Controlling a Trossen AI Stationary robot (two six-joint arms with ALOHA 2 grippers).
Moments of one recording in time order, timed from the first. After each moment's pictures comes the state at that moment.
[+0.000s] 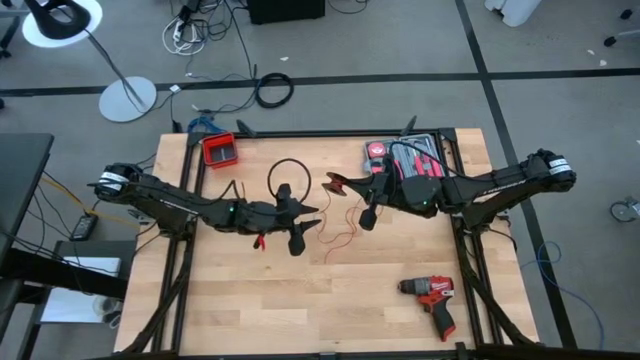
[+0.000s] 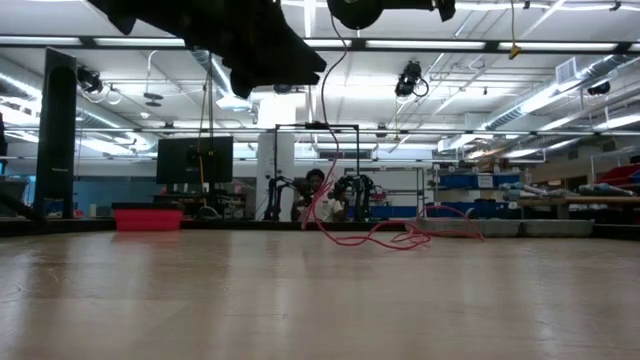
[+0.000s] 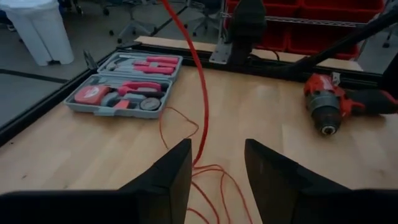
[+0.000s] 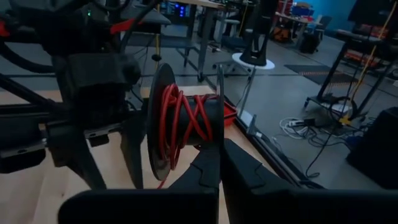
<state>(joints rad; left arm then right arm) -0.18 1.42 0.78 0.33 -0.41 -0.19 0.20 1.21 0.97 0.04 0.62 -0.03</state>
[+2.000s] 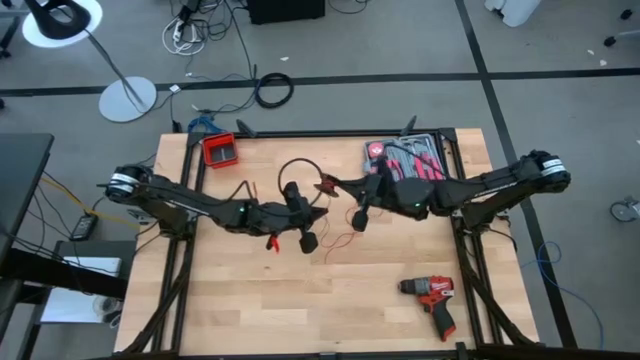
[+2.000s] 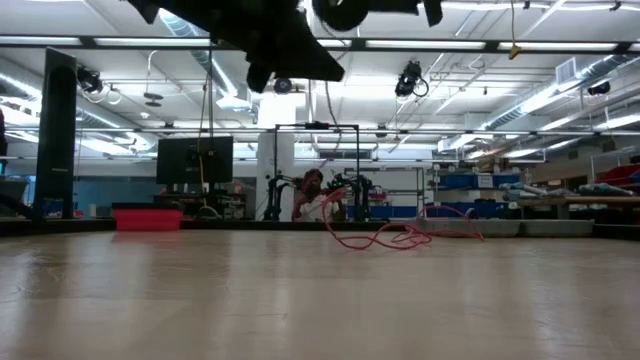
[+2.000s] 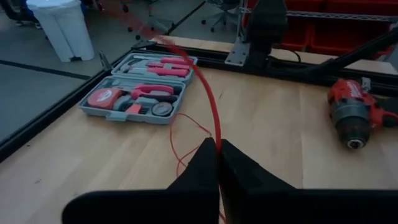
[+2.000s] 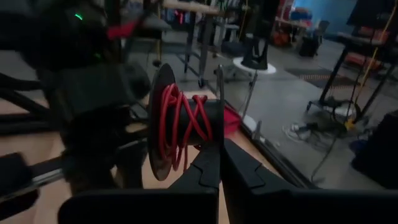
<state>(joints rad) -0.18 1.52 0.91 0.26 -0.49 -0.20 0.19 1.28 0.96 0.15 0.61 -0.03</state>
